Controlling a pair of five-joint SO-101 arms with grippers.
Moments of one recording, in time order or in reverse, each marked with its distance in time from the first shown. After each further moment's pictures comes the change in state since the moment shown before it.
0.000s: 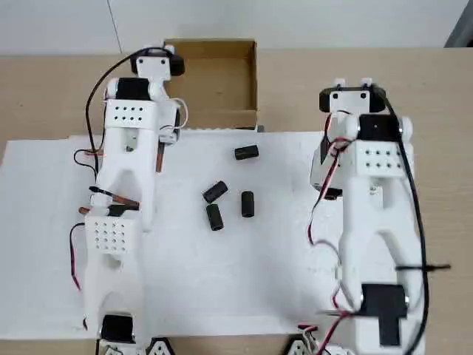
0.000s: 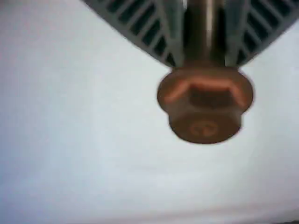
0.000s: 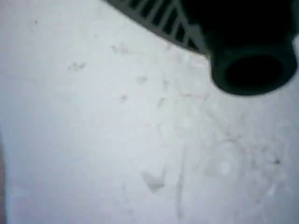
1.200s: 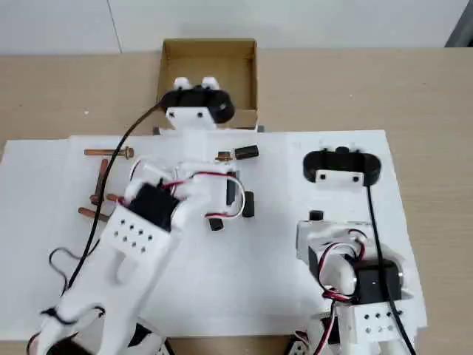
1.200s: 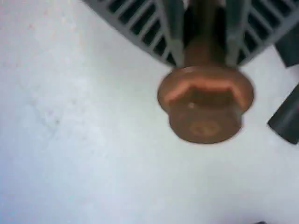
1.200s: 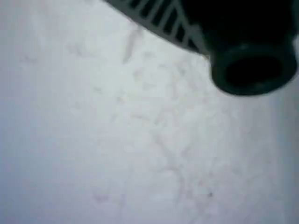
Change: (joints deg) left arm 24.5 -77.0 85.4 -34.6 22.5; right arm -9.7 -57.1 48.6 -14.6 0.0
